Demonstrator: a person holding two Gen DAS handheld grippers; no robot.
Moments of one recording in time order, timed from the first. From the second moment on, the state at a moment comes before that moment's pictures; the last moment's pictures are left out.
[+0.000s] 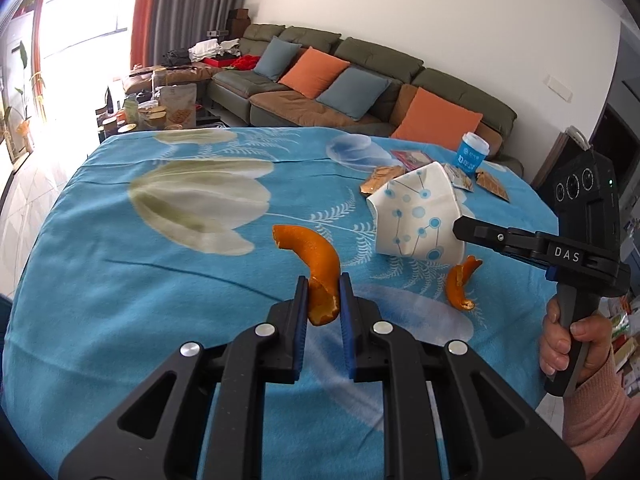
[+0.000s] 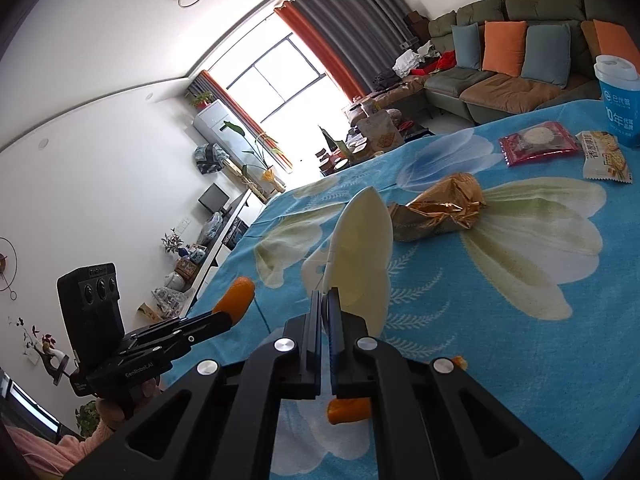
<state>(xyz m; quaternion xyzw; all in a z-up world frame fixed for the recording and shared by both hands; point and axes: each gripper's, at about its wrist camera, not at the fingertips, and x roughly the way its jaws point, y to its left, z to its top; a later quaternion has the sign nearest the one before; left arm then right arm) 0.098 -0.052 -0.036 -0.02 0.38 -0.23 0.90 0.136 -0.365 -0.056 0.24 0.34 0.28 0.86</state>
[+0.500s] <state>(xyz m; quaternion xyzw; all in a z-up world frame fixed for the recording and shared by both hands) 0.075 -0.023 -0.023 -0.03 0.36 -0.22 0.91 0.134 -0.350 -0.046 0.24 0.33 0.31 0.86</state>
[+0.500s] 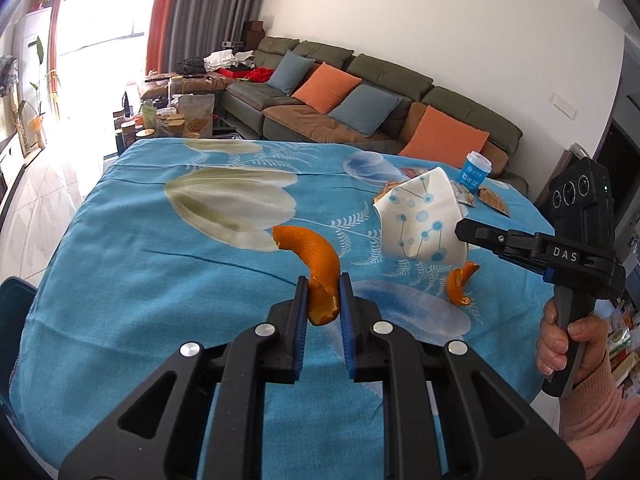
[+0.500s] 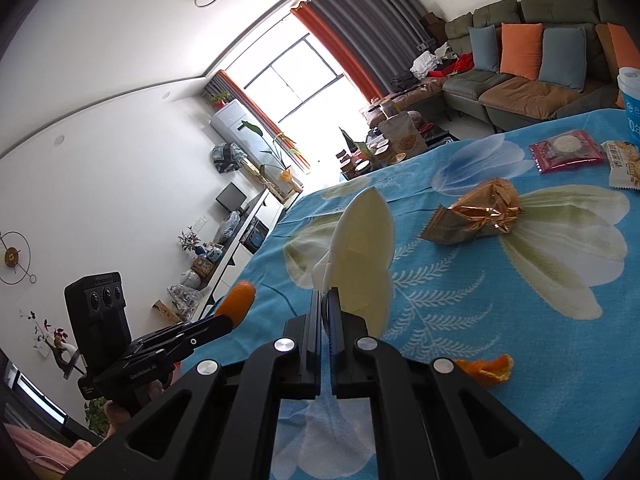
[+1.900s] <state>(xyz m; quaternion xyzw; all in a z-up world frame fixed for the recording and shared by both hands) 0.040 0.066 -0.008 -0.07 0.33 -0.13 0.93 0.155 -0.224 -0.042 0.21 0.36 0.43 0.80</state>
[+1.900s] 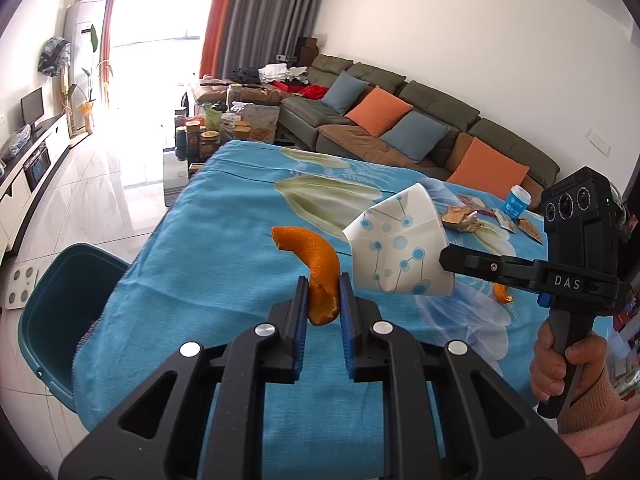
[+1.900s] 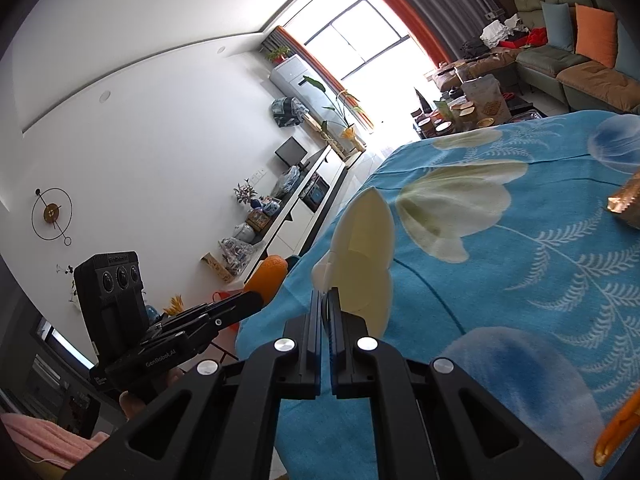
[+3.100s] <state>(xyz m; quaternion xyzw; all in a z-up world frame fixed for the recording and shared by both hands) 0.026 0.129 -0.007 -0.10 0.32 -0.06 0.94 0.164 -0.145 -0.031 0.18 0.38 0.49 0.76</state>
